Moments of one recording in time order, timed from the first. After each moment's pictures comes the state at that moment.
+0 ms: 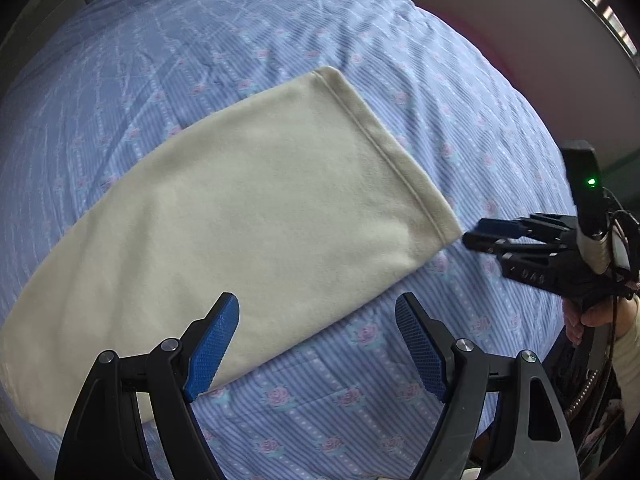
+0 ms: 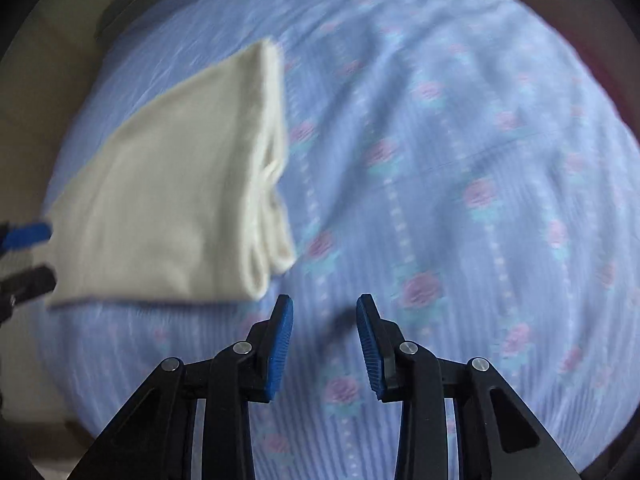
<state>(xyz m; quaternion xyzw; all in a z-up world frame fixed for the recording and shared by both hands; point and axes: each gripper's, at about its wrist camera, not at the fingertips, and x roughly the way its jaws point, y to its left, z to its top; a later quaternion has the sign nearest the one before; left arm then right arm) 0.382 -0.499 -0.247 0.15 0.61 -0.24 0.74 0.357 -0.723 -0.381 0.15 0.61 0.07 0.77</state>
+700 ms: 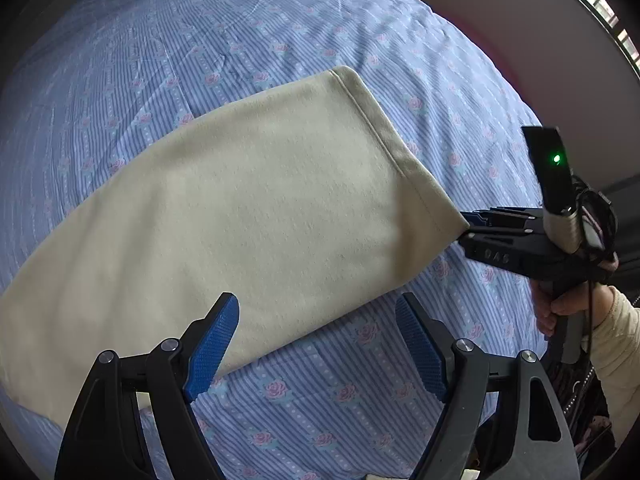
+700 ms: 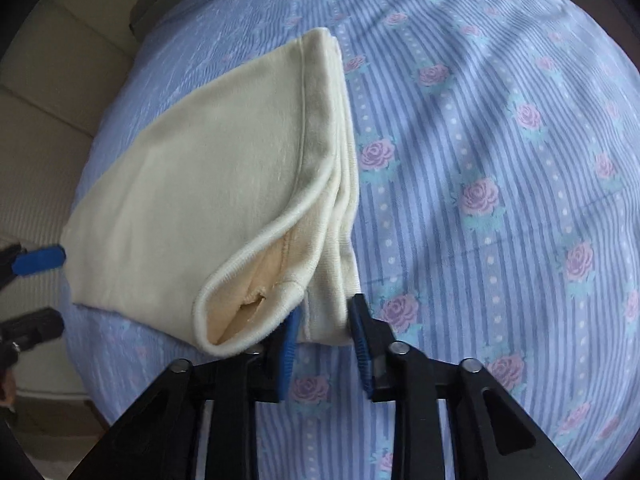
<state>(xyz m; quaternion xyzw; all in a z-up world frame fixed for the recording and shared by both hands) 0.391 -0.485 -0.243 0.12 0.63 -0.22 0.74 0.398 -0.703 -0.393 0.19 0.60 0.13 0.76</state>
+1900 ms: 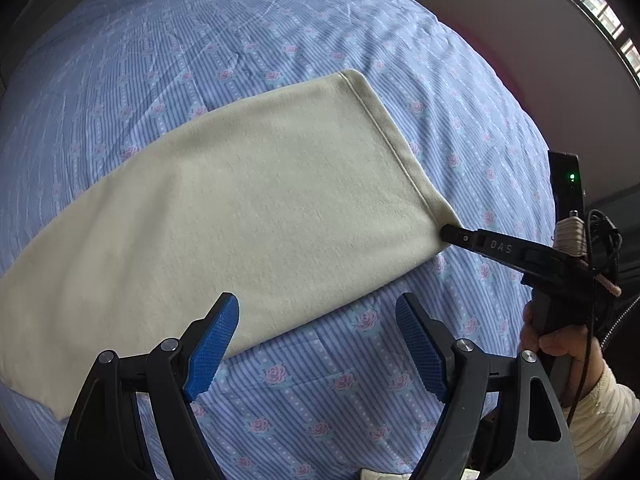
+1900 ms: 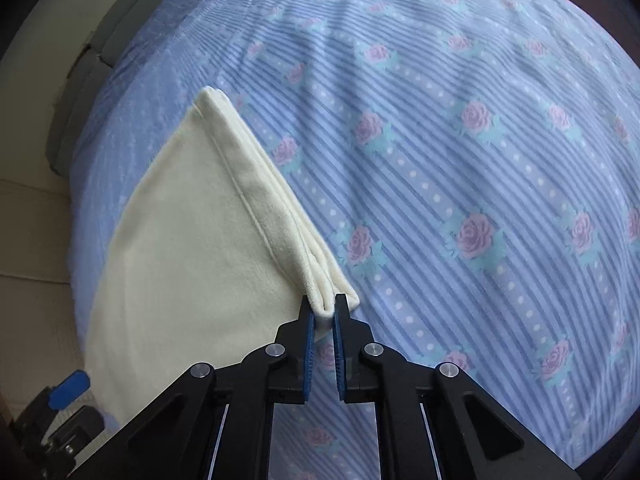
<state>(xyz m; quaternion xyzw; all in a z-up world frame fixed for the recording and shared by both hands) 0.379 -0.473 -0.233 0.10 0.63 -0.20 0.74 0.343 -0.738 -0.392 0.37 0.57 -0.07 0.73</state>
